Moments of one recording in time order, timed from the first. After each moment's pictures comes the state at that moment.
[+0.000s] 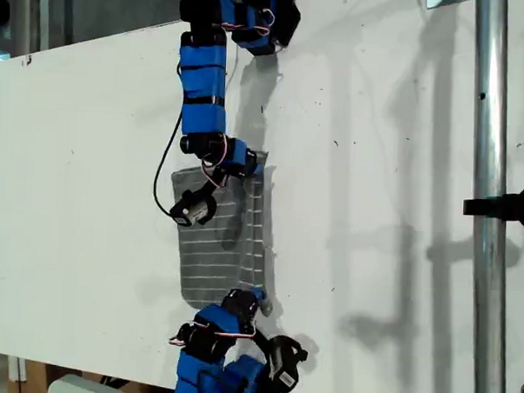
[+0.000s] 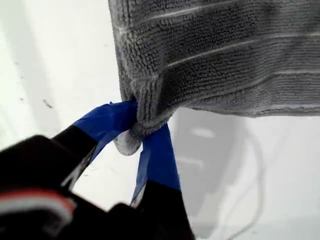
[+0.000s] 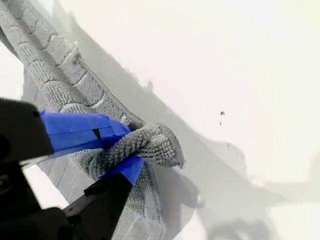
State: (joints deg) arm 0 7.3 108.2 103.3 86.4 -78.8; arm 1 -1.3 74.4 71.1 90.2 27.8
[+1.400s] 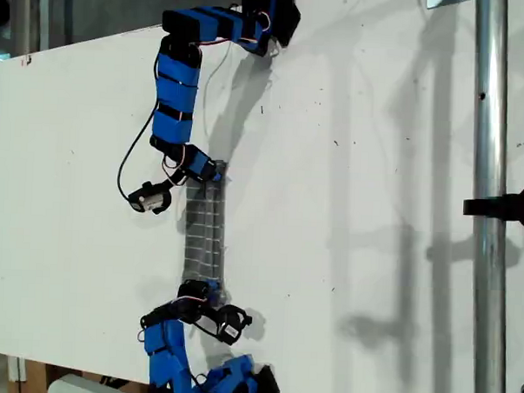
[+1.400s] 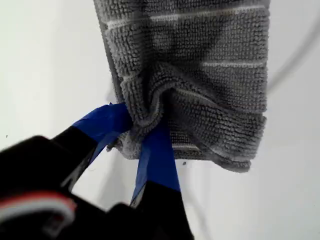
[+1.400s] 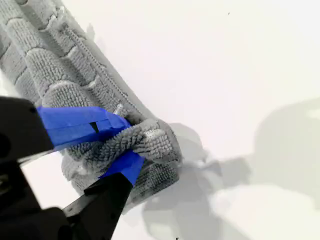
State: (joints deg) arm 0 -37.3 96.2 118.9 66.6 -49.6; arm 1 25.6 63.3 79.5 64.0 13.4
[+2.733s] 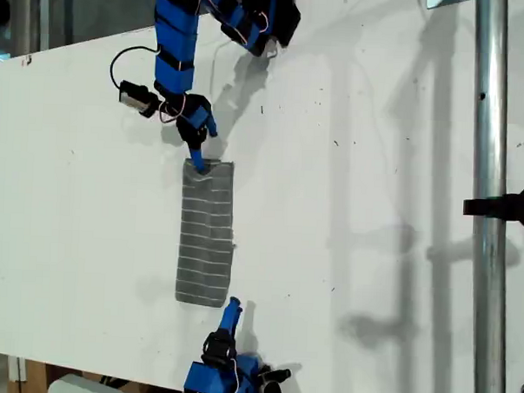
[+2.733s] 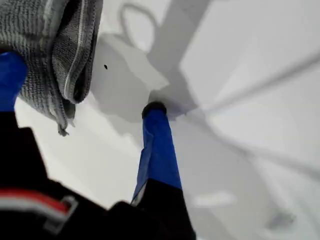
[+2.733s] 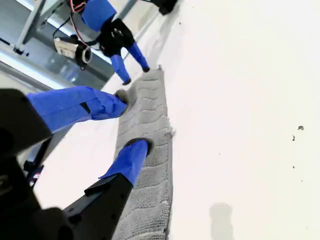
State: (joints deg) arm 0 -8.0 198.8 163.7 72.5 -75.3; arm 1 34.0 91.4 125.1 39.9 68.8
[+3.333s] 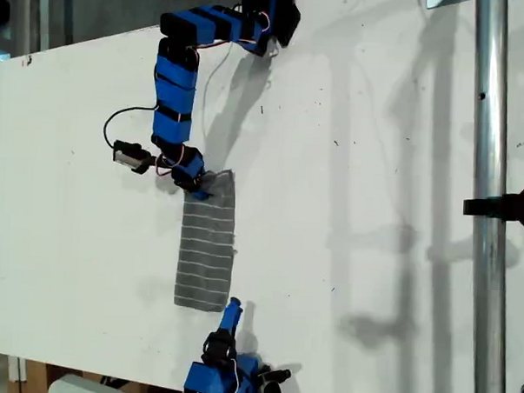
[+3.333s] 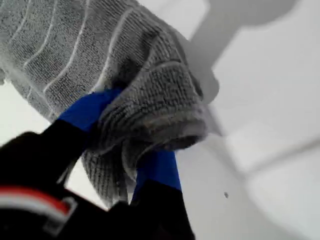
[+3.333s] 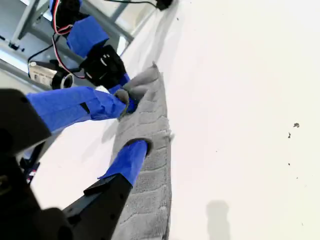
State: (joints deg) arm 0 -8.1 198.8 163.8 73.2 -75.6; arm 1 26.1 60.4 83.3 46.8 62.4
